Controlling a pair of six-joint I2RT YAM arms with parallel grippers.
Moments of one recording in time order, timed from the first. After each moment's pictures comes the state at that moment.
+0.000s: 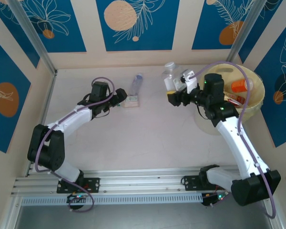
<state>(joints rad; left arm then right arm) -0.39 1.55 1.06 -0.19 0.14 -0.80 0.21 1.09 1.15 -0.46 -0.48 -0.16</state>
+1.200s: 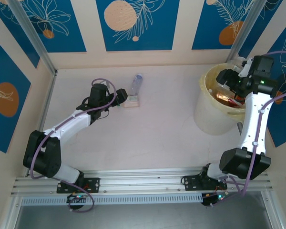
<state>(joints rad) -0.39 1.47 0.97 -0.07 0.07 -0.70 -0.35 1.41 1.68 -1.11 -0.31 0.28</state>
